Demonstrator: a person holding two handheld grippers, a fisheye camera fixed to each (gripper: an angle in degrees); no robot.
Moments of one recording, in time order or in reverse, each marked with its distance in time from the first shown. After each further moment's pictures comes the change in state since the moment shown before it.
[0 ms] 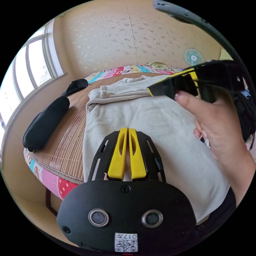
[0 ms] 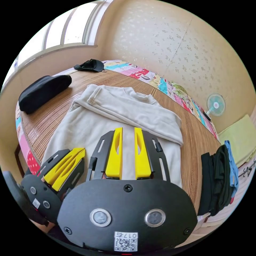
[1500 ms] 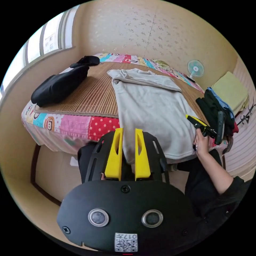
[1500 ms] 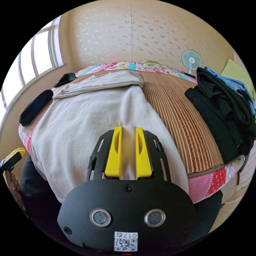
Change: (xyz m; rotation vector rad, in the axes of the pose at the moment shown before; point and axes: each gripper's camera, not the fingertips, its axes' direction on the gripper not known) left arm -0.166 0.047 -0.067 -0.200 0.296 -0.206; right arm 0.155 0.166 0.014 -0.009 -0.071 0.352
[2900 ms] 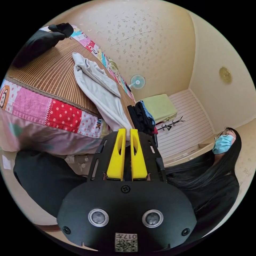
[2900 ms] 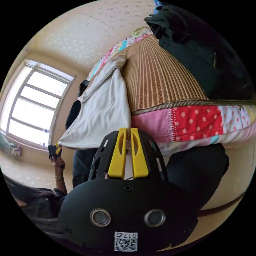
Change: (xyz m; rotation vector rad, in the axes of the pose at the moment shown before) left arm -0.252 -0.011 -0.056 0.018 0.900 -0.073; right arm 0.318 0.026 -0.074 -0.225 -0.626 0.283
